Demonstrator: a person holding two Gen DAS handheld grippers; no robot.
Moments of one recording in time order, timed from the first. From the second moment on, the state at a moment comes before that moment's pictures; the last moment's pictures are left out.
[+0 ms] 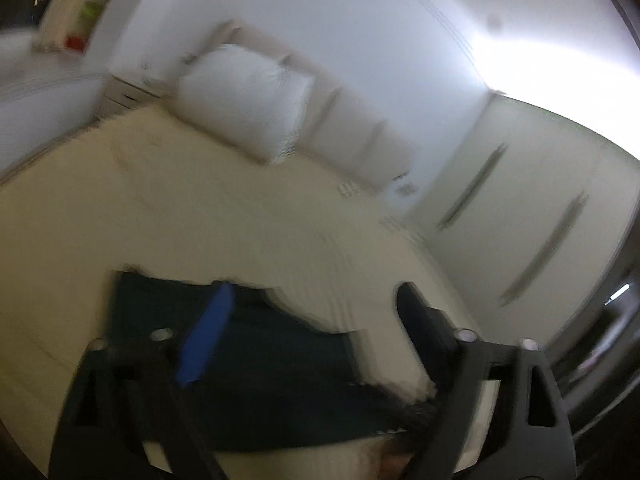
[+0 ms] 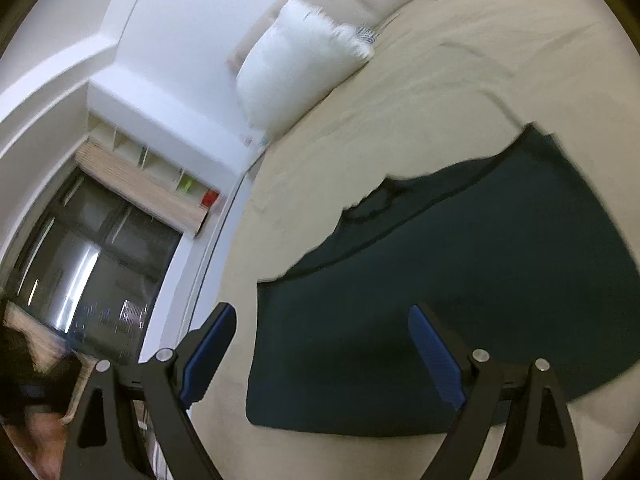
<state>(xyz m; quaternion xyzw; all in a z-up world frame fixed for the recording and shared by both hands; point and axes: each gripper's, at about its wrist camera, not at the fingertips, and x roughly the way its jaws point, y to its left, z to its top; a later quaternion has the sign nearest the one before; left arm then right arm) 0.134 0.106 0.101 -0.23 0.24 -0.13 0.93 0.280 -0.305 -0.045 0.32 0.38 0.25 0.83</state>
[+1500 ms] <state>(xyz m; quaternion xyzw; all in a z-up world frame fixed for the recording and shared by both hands) 0.216 0.198 -0.100 -0.21 0.51 -0.08 0.83 0.349 -0.258 -0.113 0.36 0.41 0.39 0.74</state>
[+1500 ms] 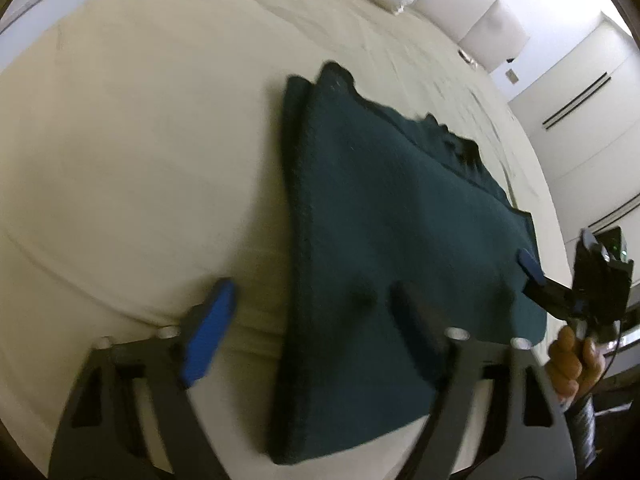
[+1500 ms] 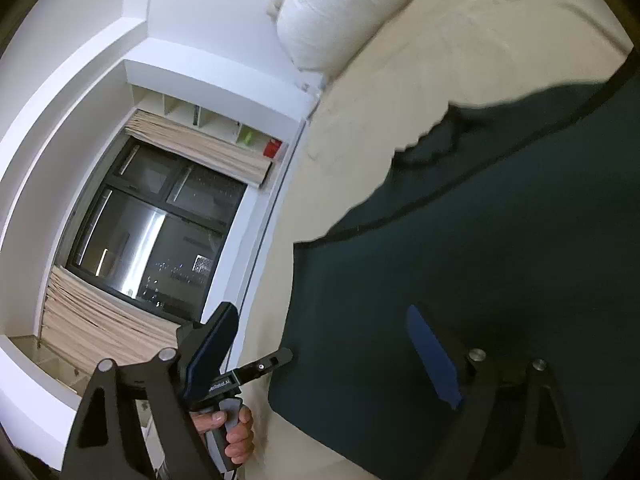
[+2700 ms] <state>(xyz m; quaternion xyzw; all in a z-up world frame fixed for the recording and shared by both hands) 0.253 -0.060 -0.056 -0.23 0.51 -0.30 0.77 0.373 -0.391 -0.161 0.51 0.43 0.39 0.63</state>
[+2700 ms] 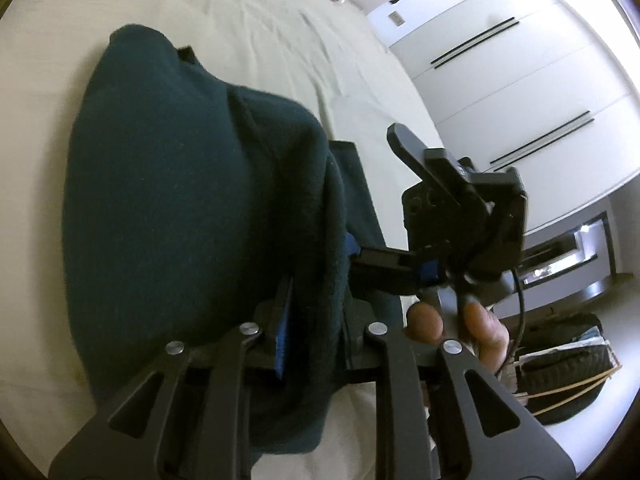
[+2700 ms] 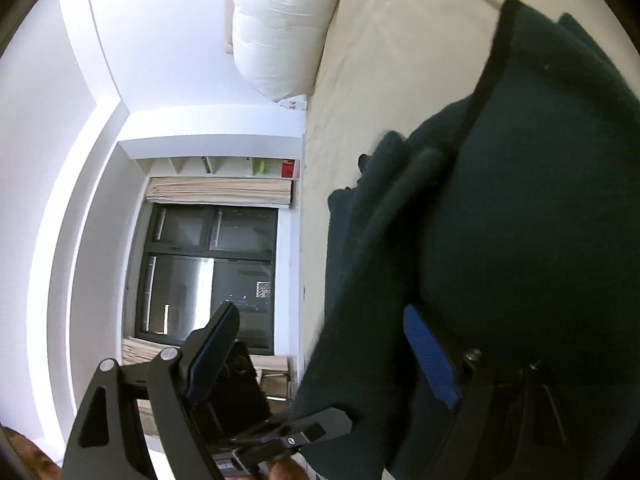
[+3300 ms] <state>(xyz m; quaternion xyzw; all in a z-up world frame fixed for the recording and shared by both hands) 0.221 0.020 -0.042 -0.21 0.44 -0.26 0.83 0.382 -0.349 -0.137 0.28 0.54 0.29 0.74</state>
